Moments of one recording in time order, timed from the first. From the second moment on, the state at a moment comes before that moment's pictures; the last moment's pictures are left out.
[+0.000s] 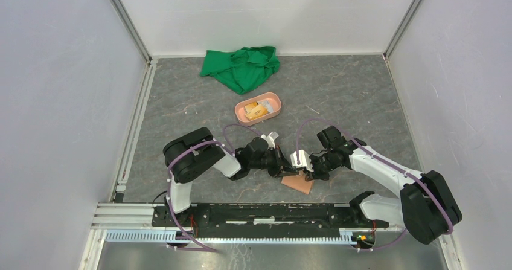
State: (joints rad) left arm -0.97 1.94 0.62 0.86 0.42 -1.35; right arm 0.50 1.19 0.55 -0.65 -0.67 -1.07
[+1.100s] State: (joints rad) left arm -0.98 1.89 0.68 0.68 0.39 -1.19; right arm 0.50 1.20 0.67 -0.74 -0.66 -1.08
